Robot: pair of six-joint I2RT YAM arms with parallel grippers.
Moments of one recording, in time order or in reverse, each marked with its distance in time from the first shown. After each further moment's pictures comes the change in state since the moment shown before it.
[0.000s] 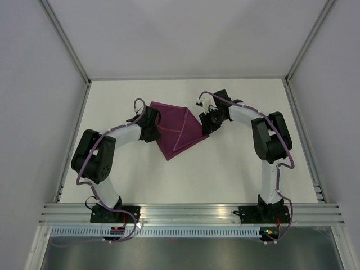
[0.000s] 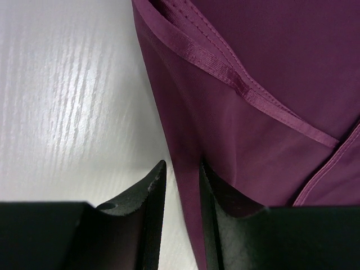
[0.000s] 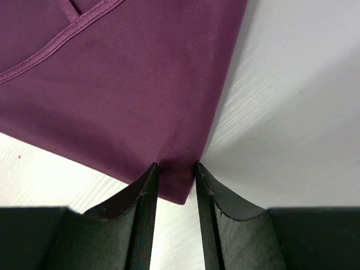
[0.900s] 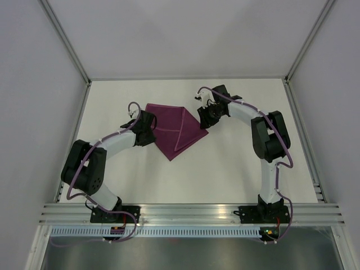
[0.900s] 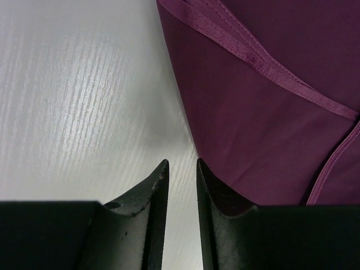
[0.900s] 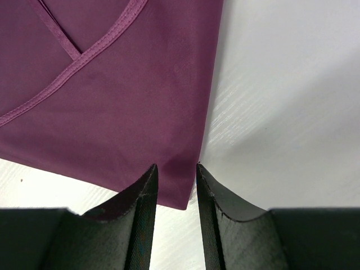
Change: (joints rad) left arm -0.005 -0.155 -0.100 -0.043 -0.071 -0.011; right arm 0.001 0.017 0.082 0.010 0.014 0.016
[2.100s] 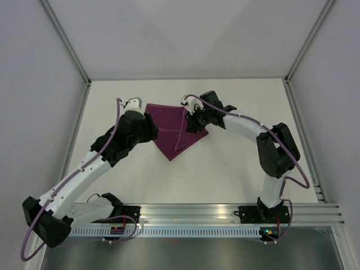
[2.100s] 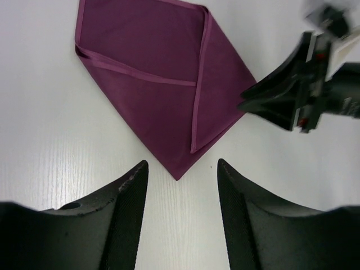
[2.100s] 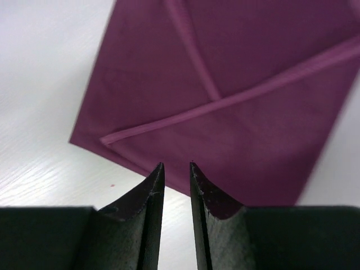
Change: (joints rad) left arm -0.215 -0.579 0.108 -0.232 -0.047 0.144; right arm 0.220 -0.233 -0.222 0.220 -0.032 0.018
